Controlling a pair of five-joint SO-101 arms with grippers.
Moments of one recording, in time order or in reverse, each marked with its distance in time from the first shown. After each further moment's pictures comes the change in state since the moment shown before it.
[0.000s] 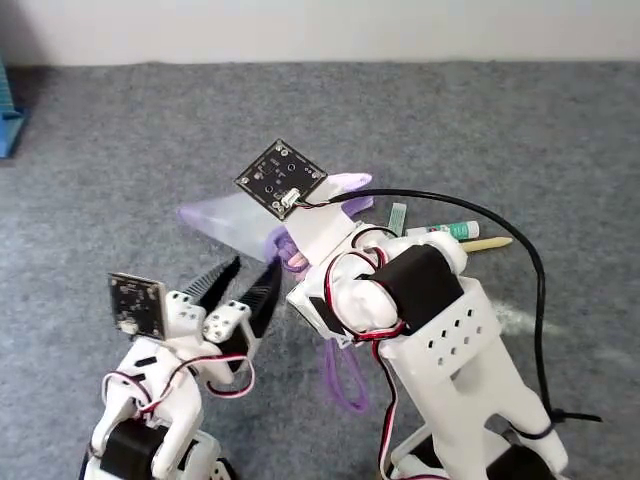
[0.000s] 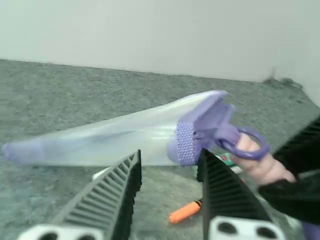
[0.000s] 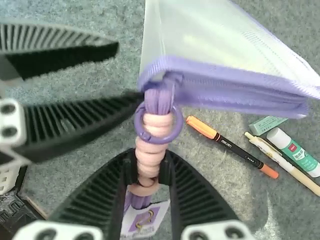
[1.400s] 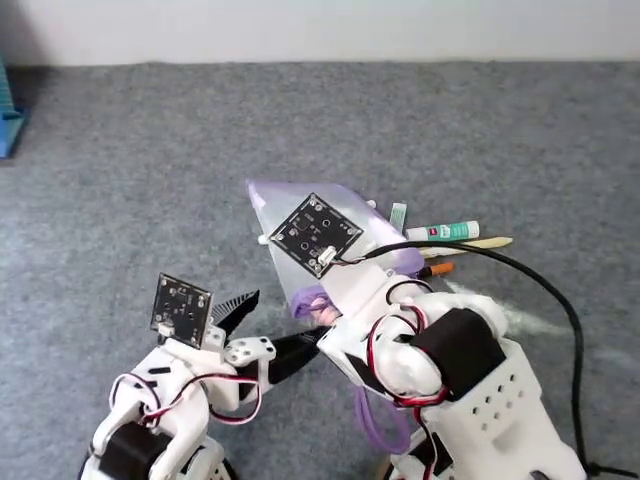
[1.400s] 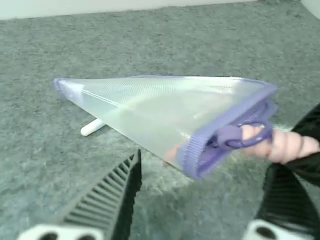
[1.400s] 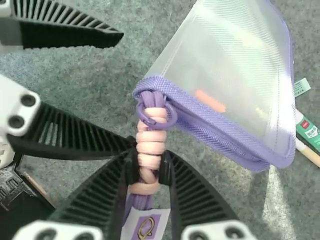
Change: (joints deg) left arm 8.4 0.4 -1.7 12.7 -6.4; right arm -0.8 -17.7 18.4 -0.2 0.0
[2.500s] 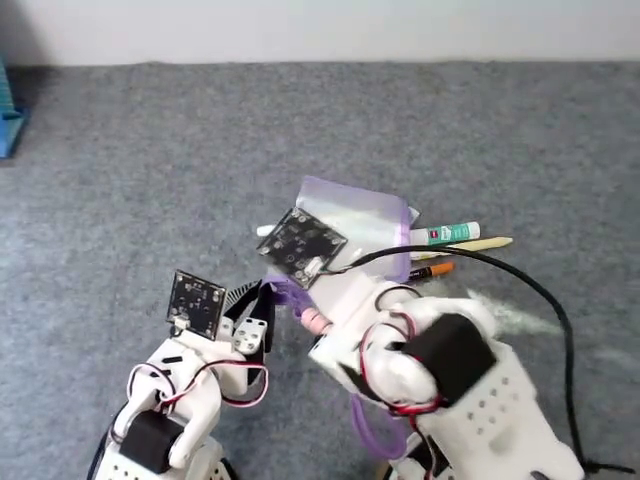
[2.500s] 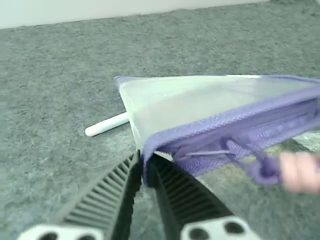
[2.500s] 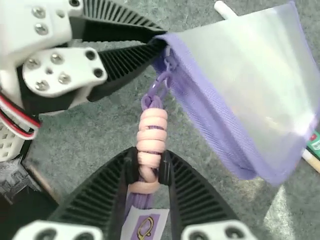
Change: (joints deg) left arm -4.0 -0.4 10.3 -10.2 -3.6; right arm -1.4 -1.5 0.1 0.0 0.0
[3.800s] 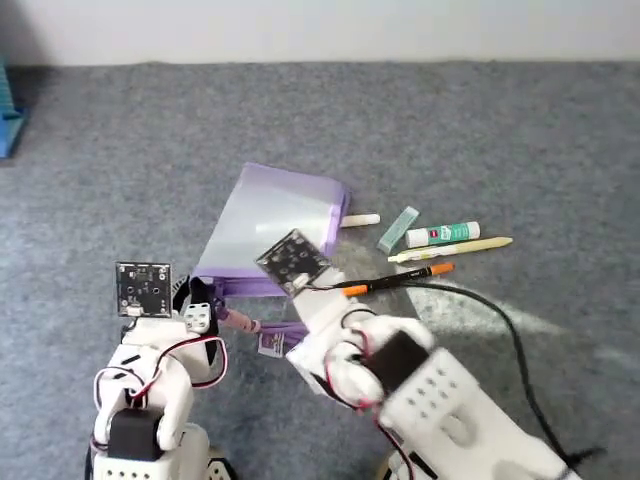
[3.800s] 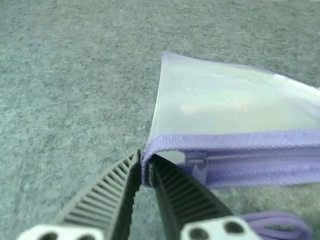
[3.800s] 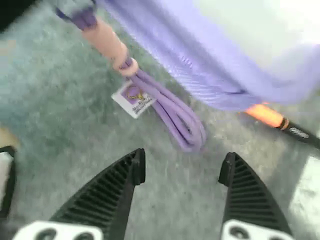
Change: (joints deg) left arm -20.1 0.6 -0.3 4.2 -2.7; right arm -3.8 -0.1 36.3 -33.8 -11.8
